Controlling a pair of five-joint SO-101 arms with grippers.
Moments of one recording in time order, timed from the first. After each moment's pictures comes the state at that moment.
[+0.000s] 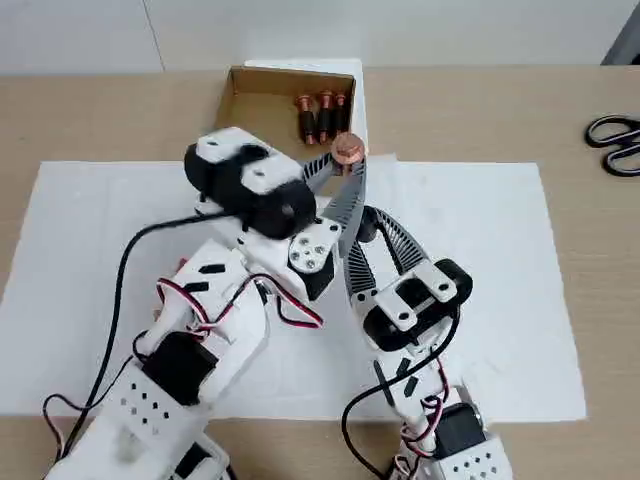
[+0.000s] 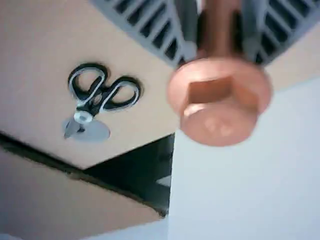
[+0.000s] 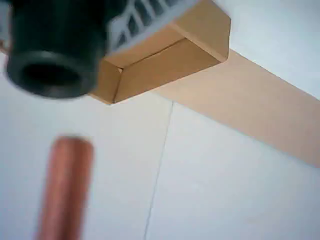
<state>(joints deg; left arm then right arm) 33.8 -53.1 45.1 21.5 7.1 -24.4 -102.7 96.3 6.7 5.5</state>
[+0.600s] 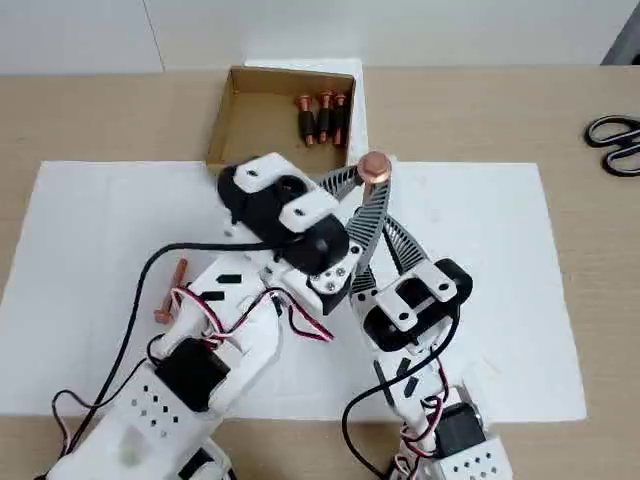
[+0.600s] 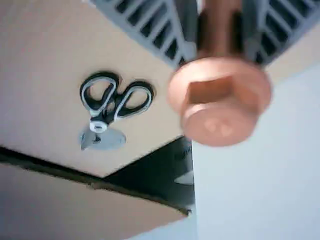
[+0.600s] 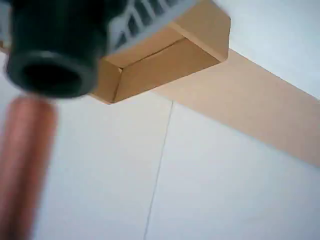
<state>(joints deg) 38.0 -53.6 47.6 17.9 2.9 -24.4 -102.7 96.3 6.7 5.5</state>
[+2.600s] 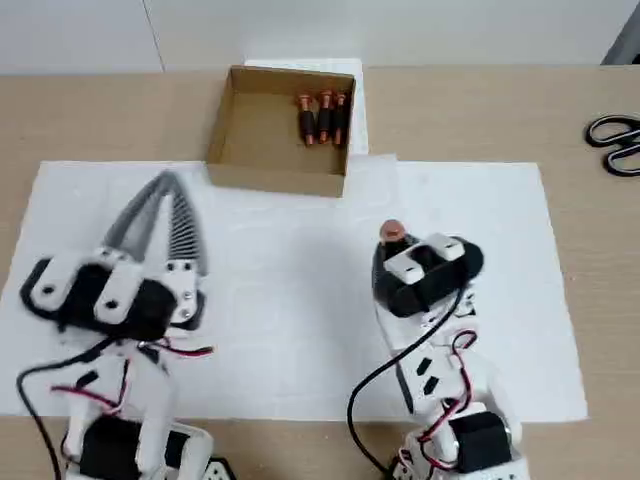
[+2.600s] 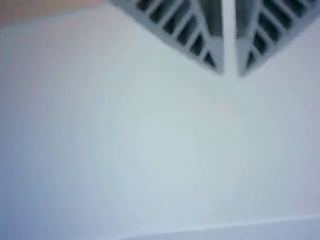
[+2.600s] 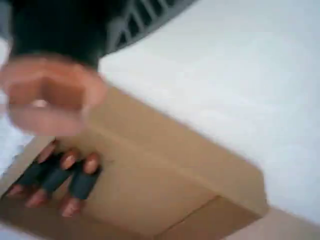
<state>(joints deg) 5.2 -93.5 67.4 25.7 -0.5 -16.9 -102.6 81.2 40.7 5.7</state>
